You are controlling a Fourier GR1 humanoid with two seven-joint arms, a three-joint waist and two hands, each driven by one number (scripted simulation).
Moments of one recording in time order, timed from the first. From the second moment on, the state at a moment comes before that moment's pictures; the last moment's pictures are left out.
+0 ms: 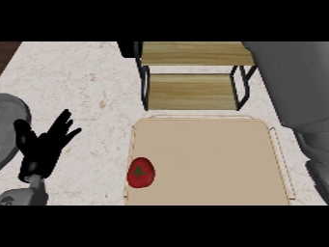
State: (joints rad) left arm -0.06 0.21 0.07 -1.38 0.15 0.00 0.28; right arm -1.38 -0.20 0.00 -0.96 0.72 0.08 0.66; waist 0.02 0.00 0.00
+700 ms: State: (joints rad) left arm -0.06 0.19 0.07 -1.39 0.13 0.01 0.29; right arm -1.40 -0.21 -0.07 -0.89 0.71 0.02 0.61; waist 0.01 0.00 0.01
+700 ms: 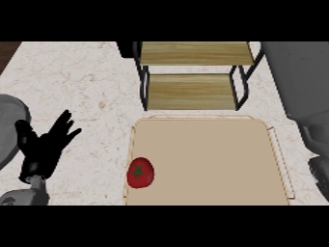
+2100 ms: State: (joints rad) left arm -0.03 0.18 0.09 -1.39 0.13 -0.01 0.25; right arm -1.35 -0.40 -0.43 -1.07 0.54 -0.34 0.73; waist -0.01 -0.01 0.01
